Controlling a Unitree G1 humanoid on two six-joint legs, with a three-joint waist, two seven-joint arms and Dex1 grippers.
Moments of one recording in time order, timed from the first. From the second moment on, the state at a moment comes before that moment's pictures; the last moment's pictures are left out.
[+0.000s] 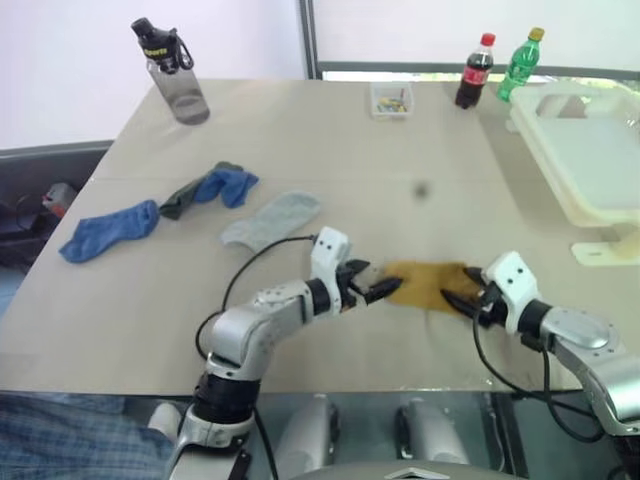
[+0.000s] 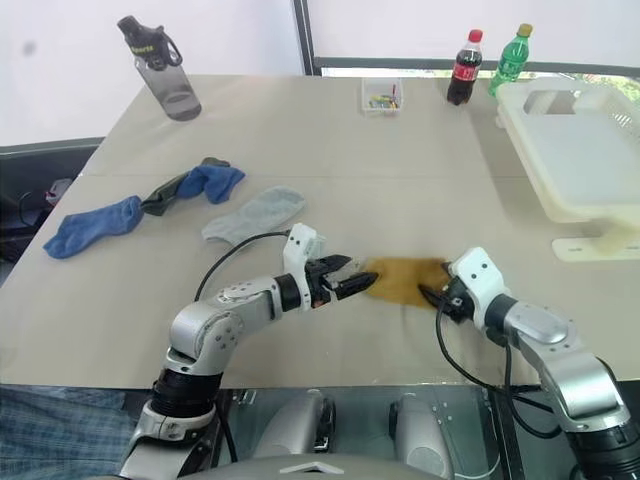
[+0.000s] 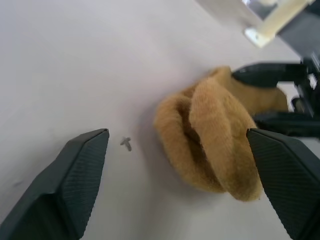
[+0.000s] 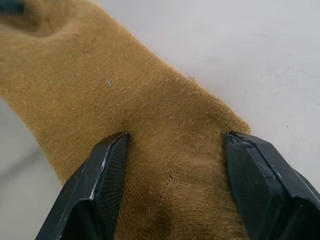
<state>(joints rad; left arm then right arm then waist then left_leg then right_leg) -0.31 0.14 -0.01 -0.28 -0.59 1.04 -0.40 0.03 -0.65 0.03 -0.39 0.28 0.50 0.56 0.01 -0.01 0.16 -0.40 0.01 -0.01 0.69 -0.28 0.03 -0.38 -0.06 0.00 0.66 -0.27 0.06</state>
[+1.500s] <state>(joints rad) -0.54 -0.03 0.05 0.03 -0.83 1.26 -0.54 -0.05 -0.58 0.07 -0.32 0.17 0.45 0.60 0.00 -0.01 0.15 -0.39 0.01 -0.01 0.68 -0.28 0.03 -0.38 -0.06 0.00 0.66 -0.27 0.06</state>
